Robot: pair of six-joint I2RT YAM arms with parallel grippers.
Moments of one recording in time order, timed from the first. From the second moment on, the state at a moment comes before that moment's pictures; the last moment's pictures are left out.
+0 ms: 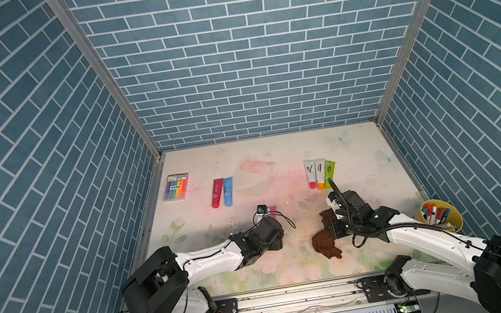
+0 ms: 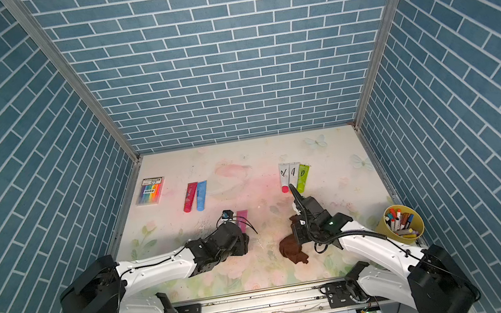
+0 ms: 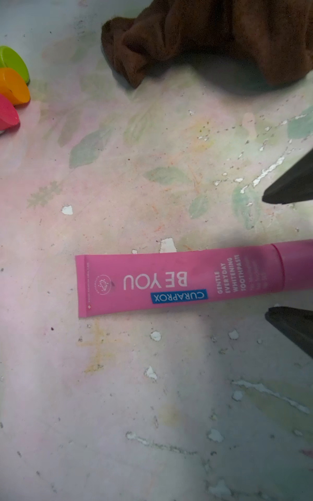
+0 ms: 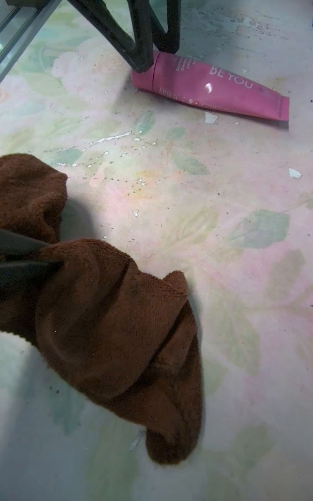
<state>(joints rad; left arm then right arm) -0.99 1.40 0.58 -0.11 -0.26 -0.76 0.65 1.07 0.51 -0.47 -0.13 0.45</state>
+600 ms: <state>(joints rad) -1.11 1.58 0.69 -0.13 -0.30 -0.59 0.65 0.99 0.51 -0.47 -0.16 0.42</state>
